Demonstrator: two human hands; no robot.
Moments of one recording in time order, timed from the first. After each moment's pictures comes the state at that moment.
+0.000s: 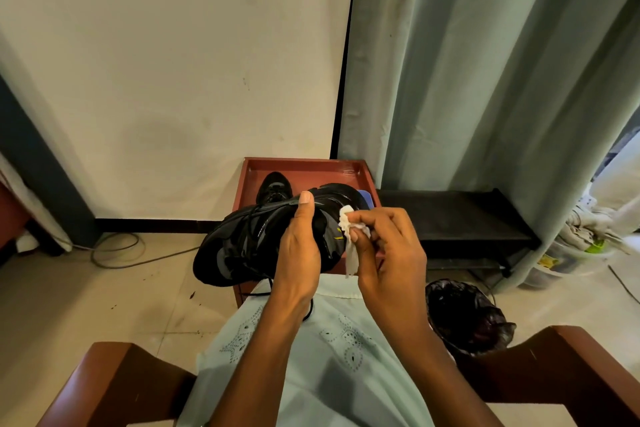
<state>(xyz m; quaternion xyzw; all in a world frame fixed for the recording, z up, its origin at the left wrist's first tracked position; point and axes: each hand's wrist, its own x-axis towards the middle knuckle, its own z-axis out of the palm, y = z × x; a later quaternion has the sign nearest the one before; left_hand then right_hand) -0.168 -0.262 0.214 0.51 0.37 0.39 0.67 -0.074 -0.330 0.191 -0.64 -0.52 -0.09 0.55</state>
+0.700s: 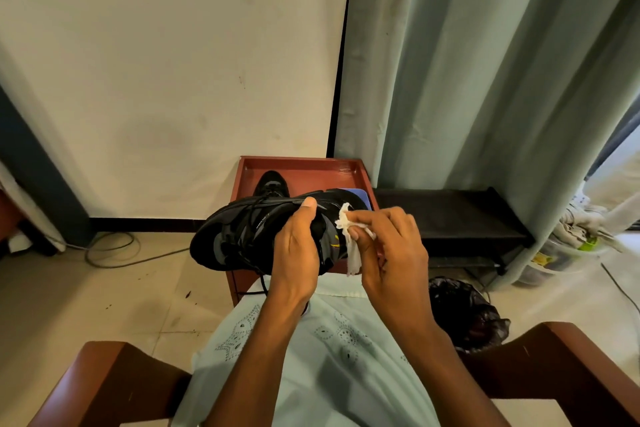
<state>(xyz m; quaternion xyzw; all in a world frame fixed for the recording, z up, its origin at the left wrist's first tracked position) -0.164 -0.265 0.210 0.51 0.36 0.43 0.66 -0.061 -0.334 0.185 -0.67 -0.54 -0.15 0.48</state>
